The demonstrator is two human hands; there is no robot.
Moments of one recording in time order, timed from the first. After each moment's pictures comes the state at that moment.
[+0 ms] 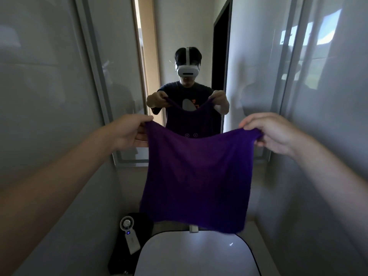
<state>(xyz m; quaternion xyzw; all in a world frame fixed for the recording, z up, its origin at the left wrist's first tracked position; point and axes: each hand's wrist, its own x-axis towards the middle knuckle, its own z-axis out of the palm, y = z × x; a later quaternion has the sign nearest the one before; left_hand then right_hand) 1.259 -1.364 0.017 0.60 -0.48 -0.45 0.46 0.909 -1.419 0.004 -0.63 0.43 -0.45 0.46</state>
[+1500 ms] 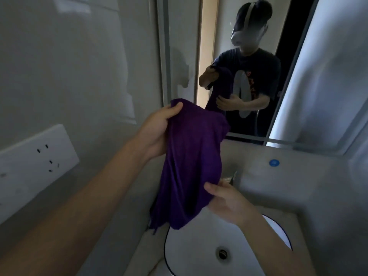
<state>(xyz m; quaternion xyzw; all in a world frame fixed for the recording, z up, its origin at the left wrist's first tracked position) 1.275 -1.275 -0.051 0.45 -0.33 -0.49 0.67 1.089 -1.329 -0.195 -0.49 0.13 -0.19 0.84</state>
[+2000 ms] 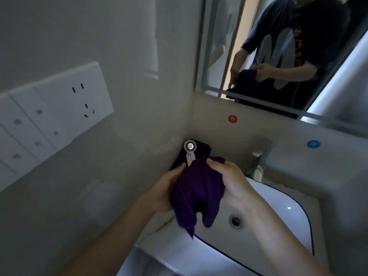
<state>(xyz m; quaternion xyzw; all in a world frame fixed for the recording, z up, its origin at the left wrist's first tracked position) 1.297 -1.188 -0.275 0.46 -0.08 -0.68 0.57 1.150 -1.288 -0.226 -0.47 0.36 -0.23 0.77</state>
